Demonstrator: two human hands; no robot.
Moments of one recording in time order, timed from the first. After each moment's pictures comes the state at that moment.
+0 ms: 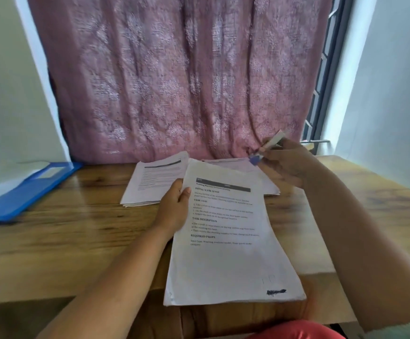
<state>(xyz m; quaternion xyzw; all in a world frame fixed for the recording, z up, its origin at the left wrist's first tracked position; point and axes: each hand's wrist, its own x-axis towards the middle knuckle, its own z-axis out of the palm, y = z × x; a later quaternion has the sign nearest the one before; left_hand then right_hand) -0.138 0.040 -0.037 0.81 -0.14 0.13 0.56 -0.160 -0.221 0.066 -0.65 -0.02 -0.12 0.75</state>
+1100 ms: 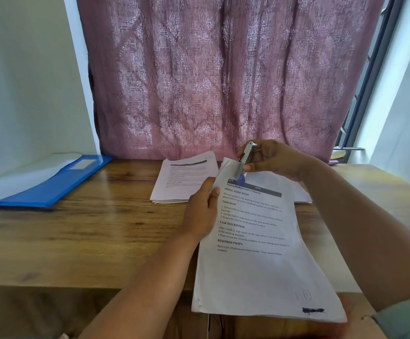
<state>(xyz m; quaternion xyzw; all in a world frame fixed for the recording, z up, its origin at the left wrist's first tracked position) -0.138 0.053 -0.044 0.79 -0.24 0.19 0.53 -0.112 -0.158 0.075 -0.80 -0.26 0.05 0.54</state>
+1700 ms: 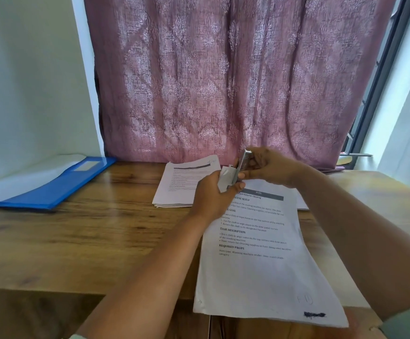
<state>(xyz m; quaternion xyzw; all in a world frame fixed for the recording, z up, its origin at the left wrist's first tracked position) -0.118 0.033 -0.005 0.78 -0.19 0.20 0.56 -0.103 -0.141 0.068 -0.83 -0.26 0.03 0.49</state>
